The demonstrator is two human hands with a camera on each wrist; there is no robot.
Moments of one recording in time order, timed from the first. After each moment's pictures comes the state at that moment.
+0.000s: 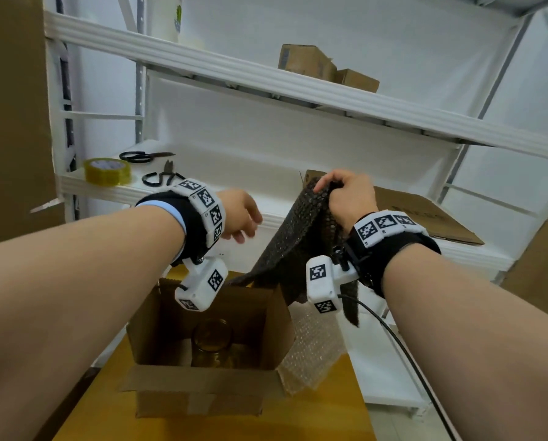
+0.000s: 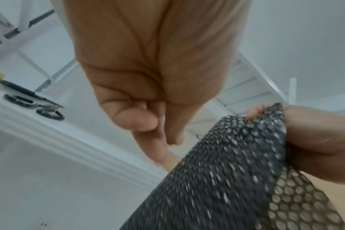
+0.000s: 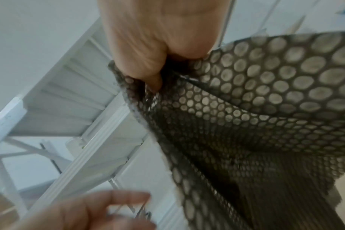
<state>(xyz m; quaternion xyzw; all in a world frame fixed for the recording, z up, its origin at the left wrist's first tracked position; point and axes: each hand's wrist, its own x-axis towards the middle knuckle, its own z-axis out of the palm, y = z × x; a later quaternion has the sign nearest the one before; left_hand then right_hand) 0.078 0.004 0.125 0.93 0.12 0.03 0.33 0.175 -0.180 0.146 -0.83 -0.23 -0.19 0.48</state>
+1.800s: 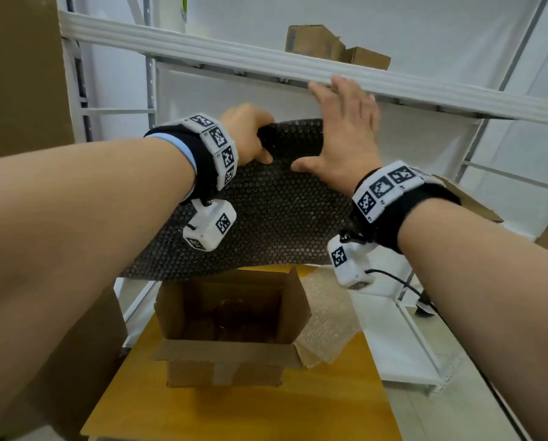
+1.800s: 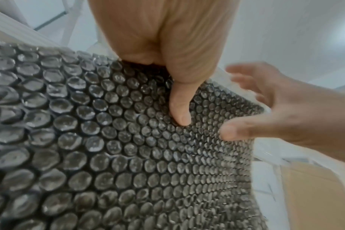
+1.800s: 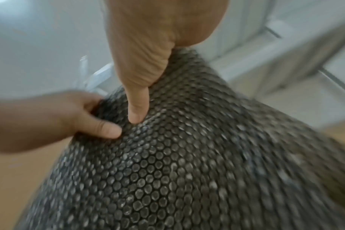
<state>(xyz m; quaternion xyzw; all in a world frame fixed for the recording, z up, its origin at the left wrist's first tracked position) 0.067 0.008 0.195 0.94 0.07 0.27 0.17 0.143 -0.165 0.185 -0.82 -0.36 -0.41 0.13</state>
